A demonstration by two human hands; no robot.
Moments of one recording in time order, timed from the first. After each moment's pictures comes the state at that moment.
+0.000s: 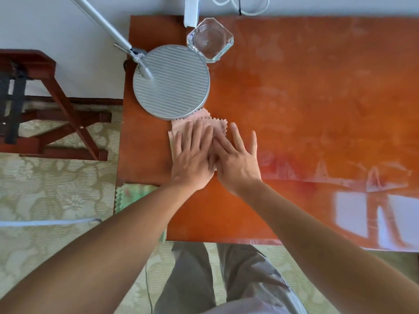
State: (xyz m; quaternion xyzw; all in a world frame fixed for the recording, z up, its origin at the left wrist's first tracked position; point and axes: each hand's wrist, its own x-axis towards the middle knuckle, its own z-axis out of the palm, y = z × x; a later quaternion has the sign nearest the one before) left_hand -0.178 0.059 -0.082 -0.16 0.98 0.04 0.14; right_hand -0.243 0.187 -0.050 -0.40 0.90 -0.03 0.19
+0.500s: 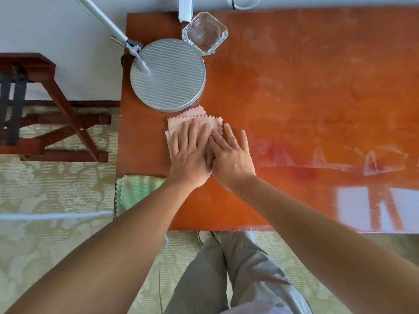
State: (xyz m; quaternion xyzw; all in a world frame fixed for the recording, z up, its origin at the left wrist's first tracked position) left_hand -0.158 0.070 -0.082 -0.17 0.97 0.06 0.13; right_hand -0.221 0.189 -0.052 -0.40 0.90 -0.03 0.20
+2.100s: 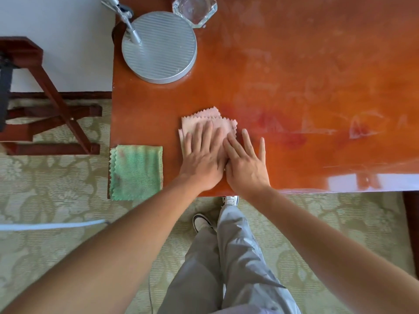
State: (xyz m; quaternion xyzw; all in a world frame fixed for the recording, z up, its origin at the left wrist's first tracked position) left_hand -0.101 0.135 -0.082 -0.10 0.98 0.12 0.15; right_hand -0.145 0.274 -0.063 -0.33 0.93 -0.10 0.15
